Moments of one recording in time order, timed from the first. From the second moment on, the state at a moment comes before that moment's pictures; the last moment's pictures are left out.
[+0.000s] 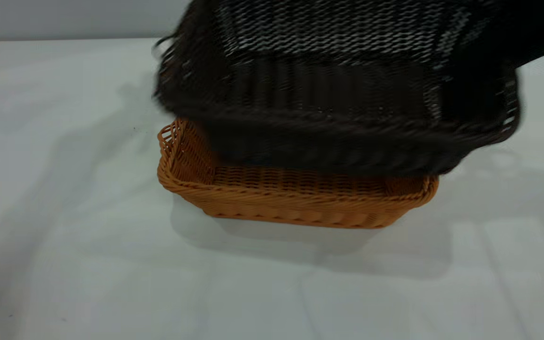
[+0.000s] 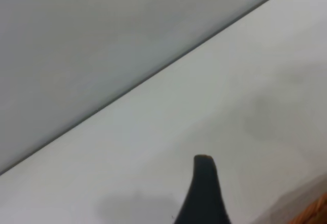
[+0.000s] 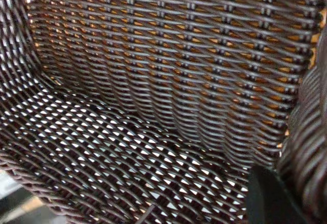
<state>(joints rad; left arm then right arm) -0.21 2.04 -1.76 -0.52 0.52 0.72 0.01 1.87 -1.11 0.76 0.99 -0.49</state>
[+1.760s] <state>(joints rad) -0.17 1.51 -1.76 -0.27 0.76 0.47 -0.03 1.33 -1.22 0.57 0.94 -0.48</state>
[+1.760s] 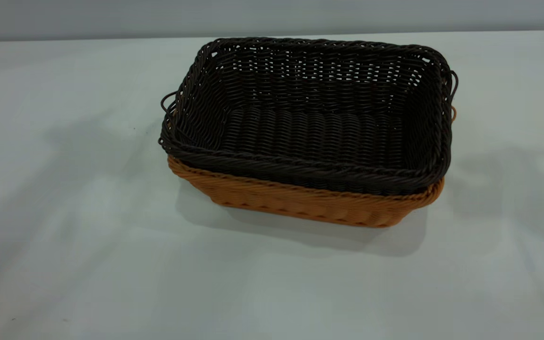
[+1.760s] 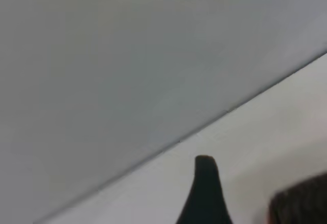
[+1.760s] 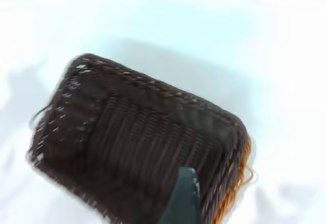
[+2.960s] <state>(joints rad) -0.17 0.43 -0.93 -0.11 1.17 0.11 -0.03 0.16 -0.60 0.38 1.23 -0.39</state>
